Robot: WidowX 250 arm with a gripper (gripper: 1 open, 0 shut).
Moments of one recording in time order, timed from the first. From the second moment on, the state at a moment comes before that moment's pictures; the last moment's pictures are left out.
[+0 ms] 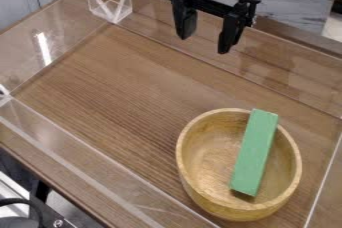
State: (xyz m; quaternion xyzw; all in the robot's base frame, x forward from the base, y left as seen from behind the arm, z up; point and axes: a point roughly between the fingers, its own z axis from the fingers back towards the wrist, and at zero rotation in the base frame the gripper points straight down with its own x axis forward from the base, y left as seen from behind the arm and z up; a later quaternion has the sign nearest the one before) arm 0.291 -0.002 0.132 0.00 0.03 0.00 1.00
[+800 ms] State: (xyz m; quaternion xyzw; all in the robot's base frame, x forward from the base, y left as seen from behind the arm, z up) arm 0.192 -0.137 0.066 0.01 0.03 -0.05 1.00
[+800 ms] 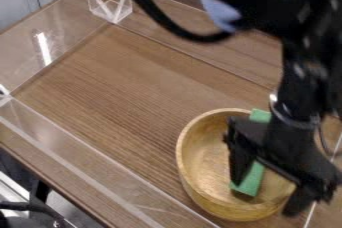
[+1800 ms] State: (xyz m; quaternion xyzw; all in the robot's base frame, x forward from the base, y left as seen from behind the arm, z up) arm 0.197 -0.110 0.080 -0.03 0.02 0.00 1.00
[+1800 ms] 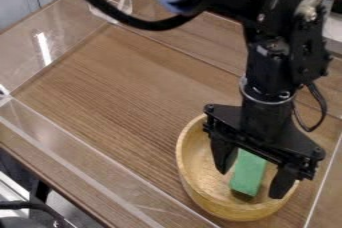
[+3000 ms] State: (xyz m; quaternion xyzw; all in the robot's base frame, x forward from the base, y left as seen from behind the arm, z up) arm 0.207 -0.107 0.064 -0.05 0.01 0.02 1.00
